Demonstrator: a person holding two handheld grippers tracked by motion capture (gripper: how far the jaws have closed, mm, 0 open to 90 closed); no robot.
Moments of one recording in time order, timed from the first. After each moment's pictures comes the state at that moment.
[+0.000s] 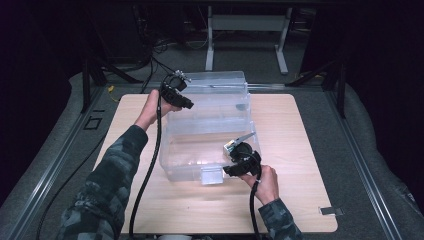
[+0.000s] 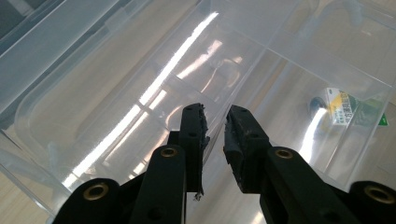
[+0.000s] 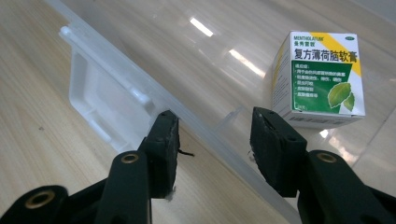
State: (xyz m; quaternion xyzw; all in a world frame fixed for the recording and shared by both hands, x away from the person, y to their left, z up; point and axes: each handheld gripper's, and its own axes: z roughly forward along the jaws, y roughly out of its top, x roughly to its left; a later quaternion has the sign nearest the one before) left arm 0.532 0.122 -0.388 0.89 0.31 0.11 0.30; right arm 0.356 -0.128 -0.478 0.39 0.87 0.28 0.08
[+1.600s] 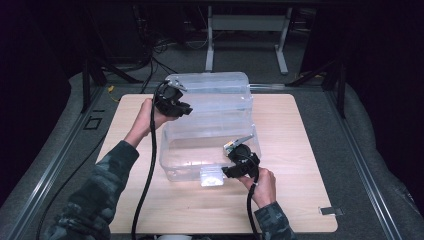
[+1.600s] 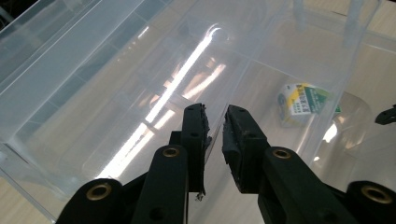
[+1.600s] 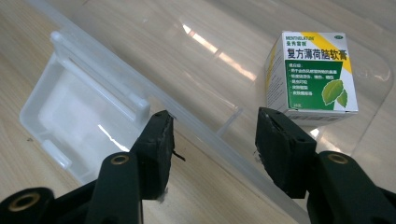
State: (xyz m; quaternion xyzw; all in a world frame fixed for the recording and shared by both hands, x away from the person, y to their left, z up) left arm 0.466 0.129 -0.370 0.89 0.27 0.16 0.34; right arm 0.350 -0.122 -0.480 0.40 0.86 0.28 0.11
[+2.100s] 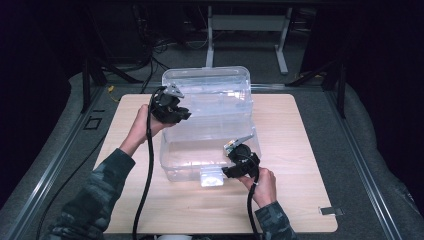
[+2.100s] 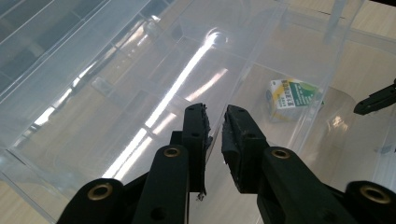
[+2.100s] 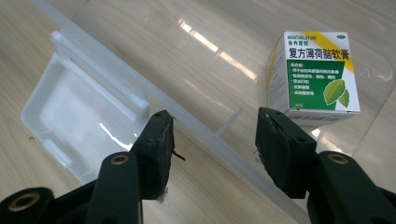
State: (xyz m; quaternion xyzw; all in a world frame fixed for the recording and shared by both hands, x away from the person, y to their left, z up) left arm 0.444 0.132 -0.371 0.88 0.26 0.17 0.35; right arm 0.351 -0.122 -0.480 0.40 0.87 0.28 0.11
